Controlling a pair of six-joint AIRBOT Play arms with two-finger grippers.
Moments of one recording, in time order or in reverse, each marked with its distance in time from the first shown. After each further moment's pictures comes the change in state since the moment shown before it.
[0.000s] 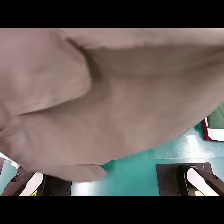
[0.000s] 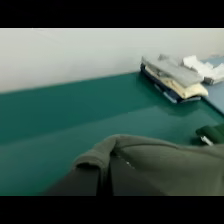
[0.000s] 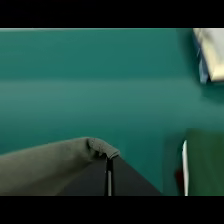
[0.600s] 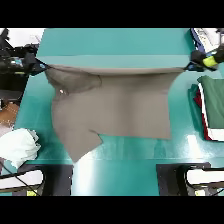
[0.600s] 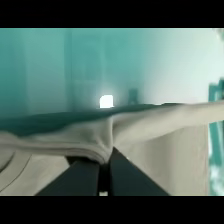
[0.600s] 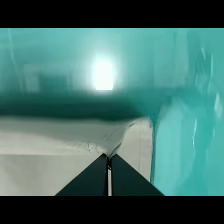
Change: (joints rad) left arm -0.002 -0.574 -0.412 -0.064 0.167 0.130; right arm 0.174 -0.550 -0.282 0.014 -0.289 0.047
